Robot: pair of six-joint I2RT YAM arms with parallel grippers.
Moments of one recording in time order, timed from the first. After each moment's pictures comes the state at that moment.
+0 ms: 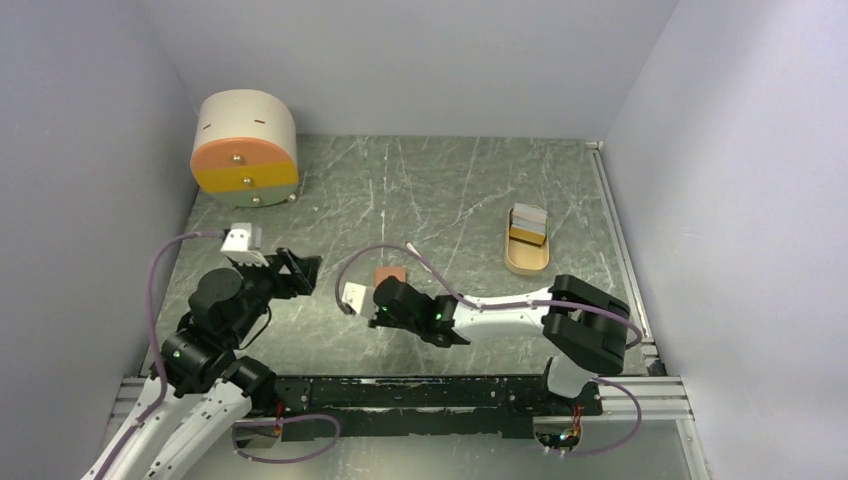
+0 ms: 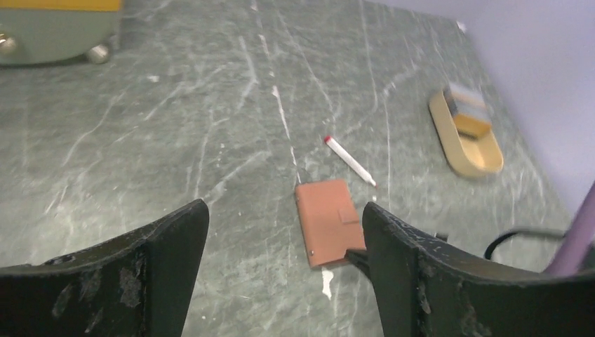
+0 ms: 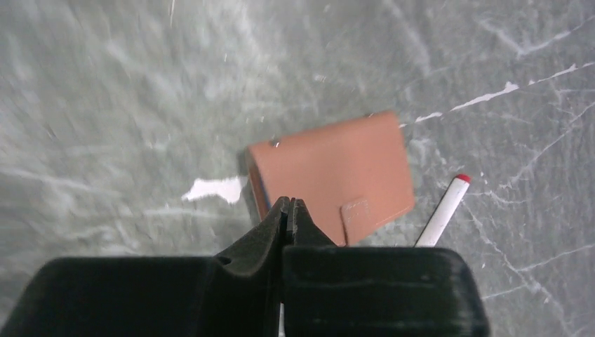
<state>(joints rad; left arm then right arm) -0.53 0.37 0.65 -0.48 -0.25 -0.48 1.22 1.64 0.79 0.15 0.24 -0.47</state>
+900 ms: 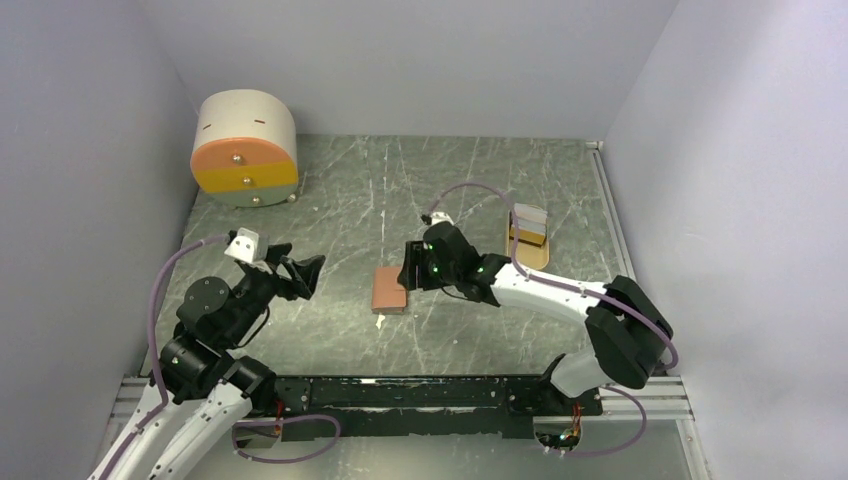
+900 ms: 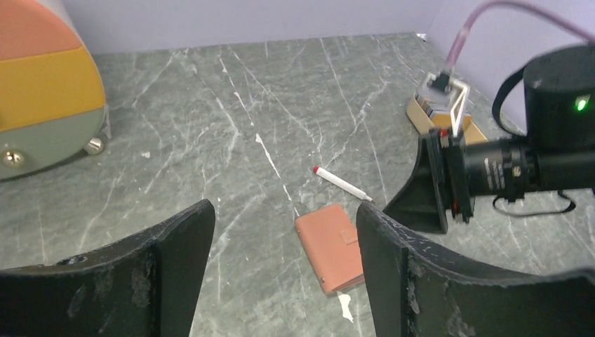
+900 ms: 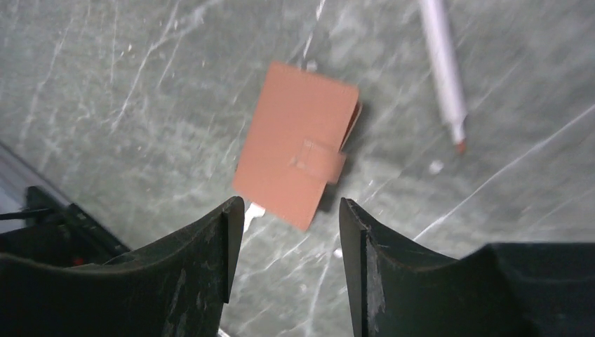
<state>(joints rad) -0.53 0.30 0.58 -0.29 -0.07 -0.20 0.84 1.46 0.88 -0.11 0.04 0.54</state>
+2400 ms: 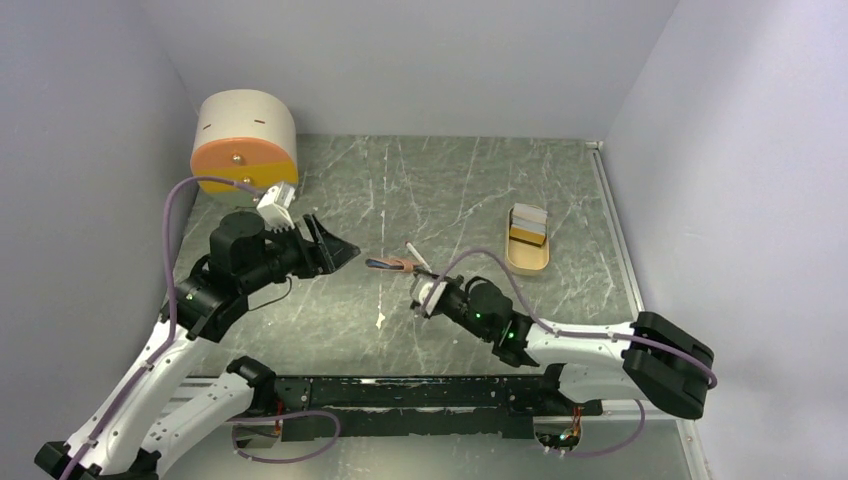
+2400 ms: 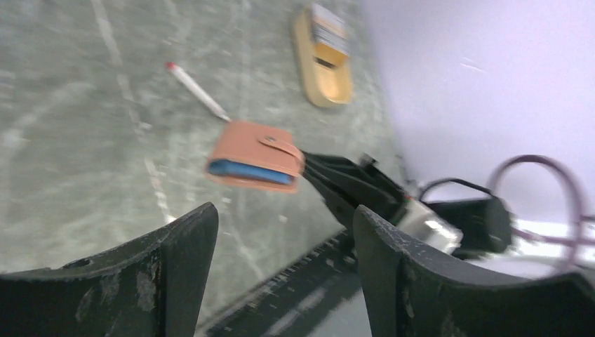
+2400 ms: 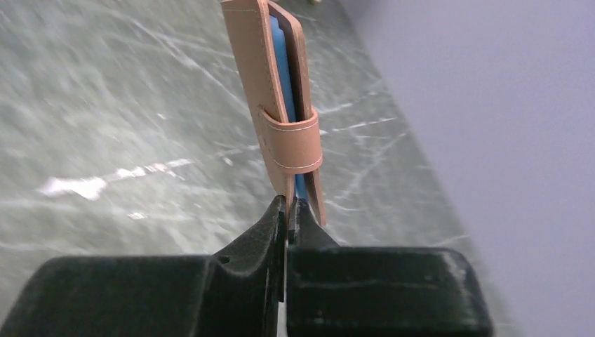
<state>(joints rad) -0.51 0.74 0.90 -0.53 0.17 -0.71 1.06 1.18 0.36 0.72 0.16 -0.55</state>
